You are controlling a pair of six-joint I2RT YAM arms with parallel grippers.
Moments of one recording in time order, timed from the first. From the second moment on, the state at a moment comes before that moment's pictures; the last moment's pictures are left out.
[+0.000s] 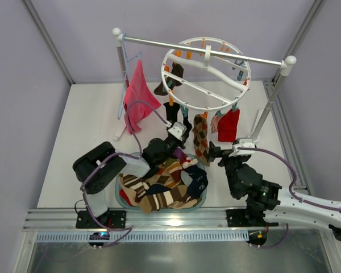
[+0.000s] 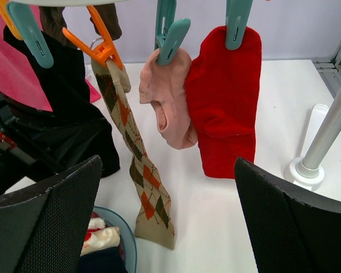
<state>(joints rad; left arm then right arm) -0.86 1.81 0.71 1.25 -0.12 0.05 1.22 0.58 0.45 0.19 1.15 0.05</state>
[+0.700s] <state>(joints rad) -1.17 1.75 0.64 1.33 -0.37 0.24 1.22 0.82 0.71 0.12 1.14 -0.03</state>
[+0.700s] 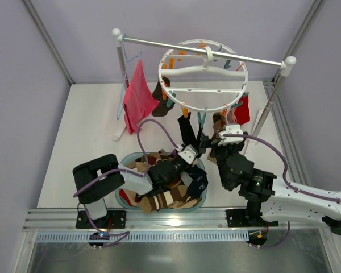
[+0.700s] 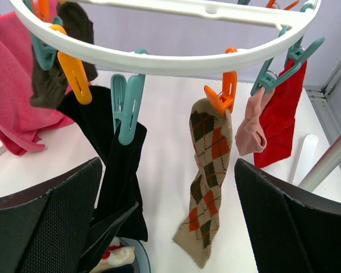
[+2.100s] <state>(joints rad) -1.32 1.69 0.58 1.33 -0.32 0.42 1.02 1.11 0.96 -0.15 0.93 0.15</state>
